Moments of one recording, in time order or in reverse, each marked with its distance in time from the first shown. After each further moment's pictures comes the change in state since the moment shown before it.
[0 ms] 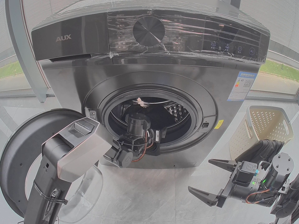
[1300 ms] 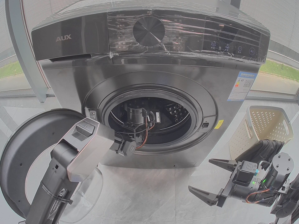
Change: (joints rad) left arm 0.027 0.104 -0.301 -0.044 0.047 0.015; right arm -0.004 0.000 0.000 0.000 0.000 -0.001
